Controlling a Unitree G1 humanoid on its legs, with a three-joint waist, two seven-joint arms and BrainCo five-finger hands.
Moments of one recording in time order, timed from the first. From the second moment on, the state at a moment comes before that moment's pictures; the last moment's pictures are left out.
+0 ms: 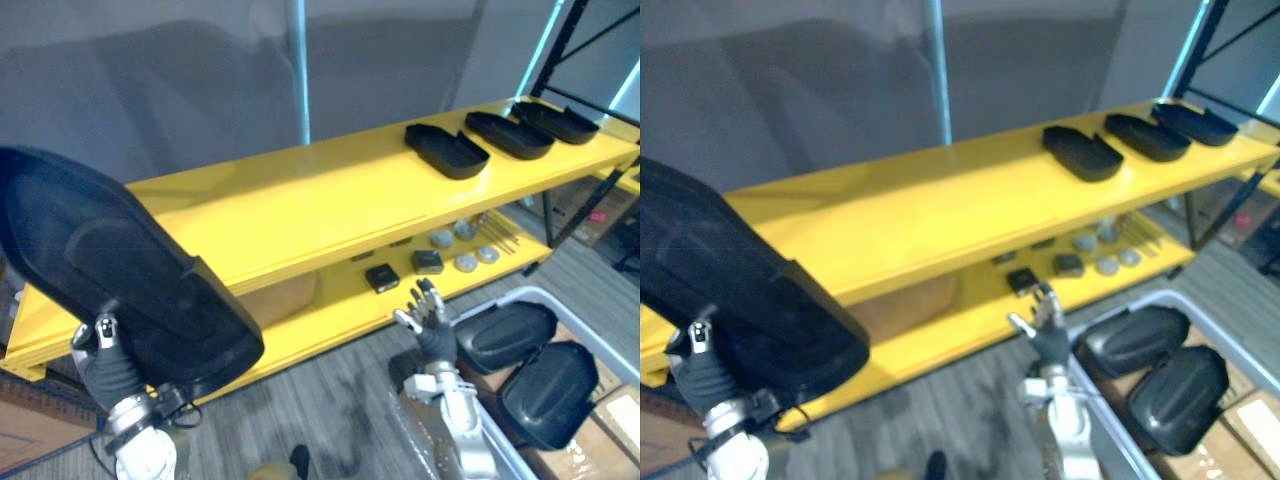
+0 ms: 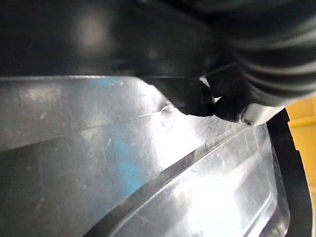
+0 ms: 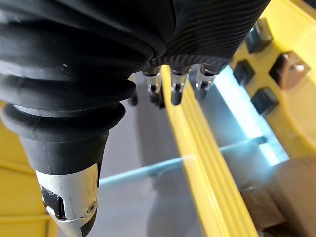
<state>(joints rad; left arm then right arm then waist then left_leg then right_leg) 0.38 -0.02 0.23 -0.37 -0.12 -0.39 0.34 0.15 -0.03 0.12 0.12 0.28 -0.32 -0.04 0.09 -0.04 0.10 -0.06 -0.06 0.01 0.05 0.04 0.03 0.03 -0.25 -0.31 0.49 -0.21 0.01</state>
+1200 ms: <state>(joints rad) 0.17 0.08 0.17 -0.31 -0.10 -0.20 0.23 0.14 -0.03 0.11 -0.27 0.38 -0.32 0.11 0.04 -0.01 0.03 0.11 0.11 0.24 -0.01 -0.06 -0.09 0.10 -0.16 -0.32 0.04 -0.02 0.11</state>
